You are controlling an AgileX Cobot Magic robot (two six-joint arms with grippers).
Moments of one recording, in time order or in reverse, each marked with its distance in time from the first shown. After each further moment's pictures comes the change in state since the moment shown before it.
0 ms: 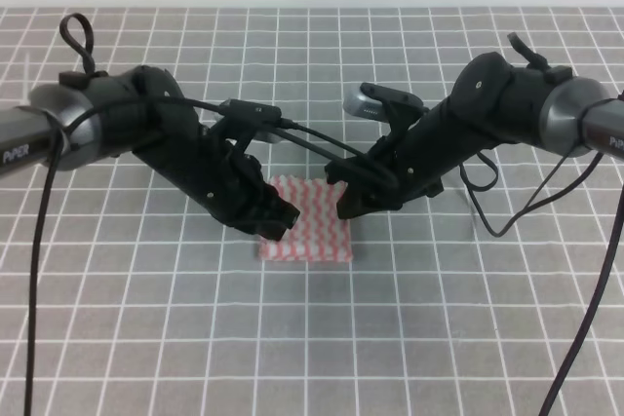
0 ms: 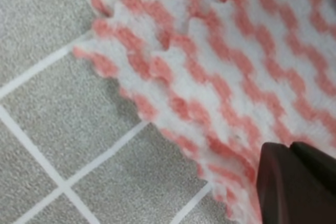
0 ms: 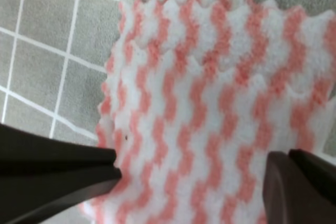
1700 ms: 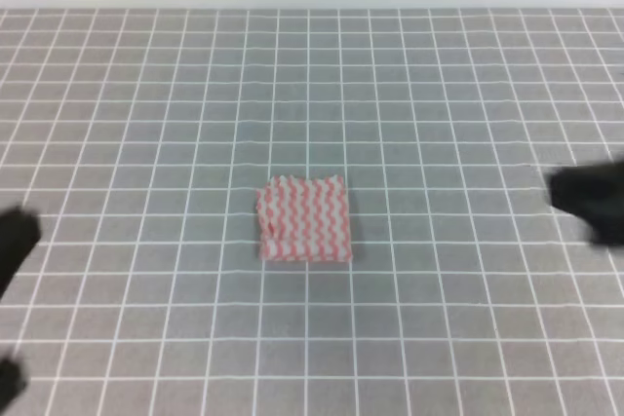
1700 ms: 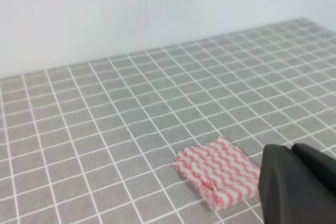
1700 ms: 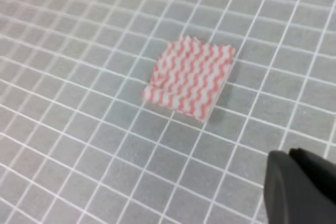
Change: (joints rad) left arm 0.002 -1.500 0.821 0.267 -0.417 -0.342; right arm 0.000 -1.154 0.628 -0.377 -0.057 0.173
